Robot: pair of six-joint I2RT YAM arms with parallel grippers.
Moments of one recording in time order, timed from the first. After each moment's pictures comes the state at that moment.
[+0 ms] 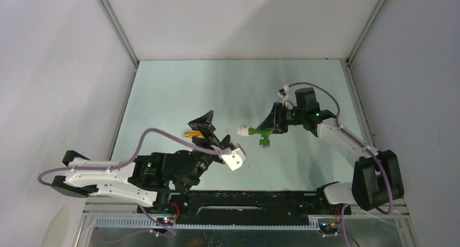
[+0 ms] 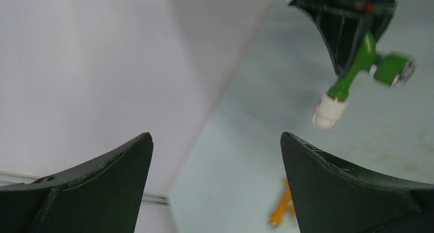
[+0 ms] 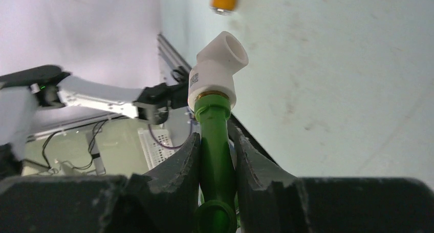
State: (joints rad) left arm -1.63 0.91 1.06 -0.28 -1.00 0.83; right arm 0.33 1.32 0.90 -0.29 -0.87 0.74
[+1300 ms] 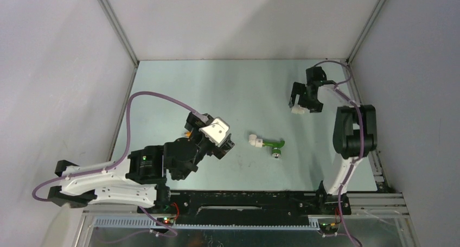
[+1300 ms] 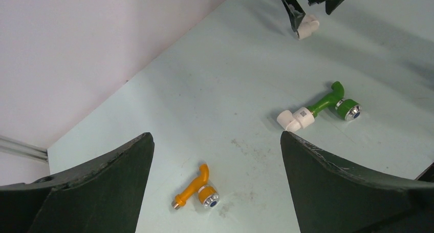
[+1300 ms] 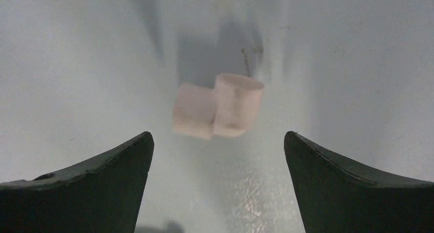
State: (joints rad) left arm -1.45 0.88 1.07 -0.42 -0.86 0.16; right arm 0.08 1.81 1.29 -0.52 -0.01 0.34
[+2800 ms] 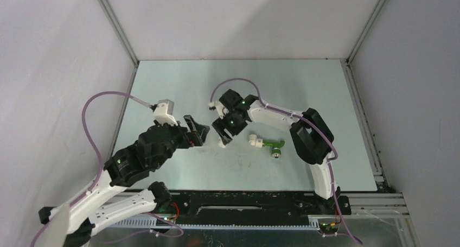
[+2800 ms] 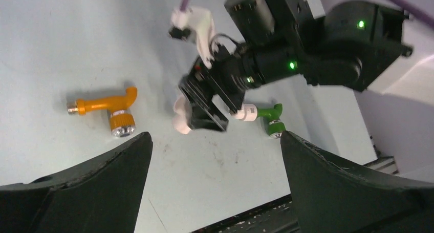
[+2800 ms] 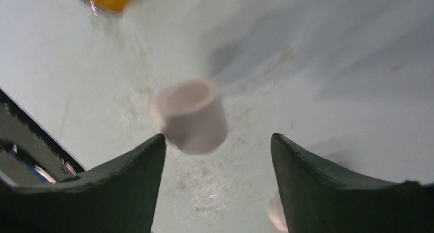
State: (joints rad) left arm -0.98 0.67 0.96 -0.67 -0.52 -0.66; right arm 0.82 2.06 1.64 -0.70 -0.25 0.03
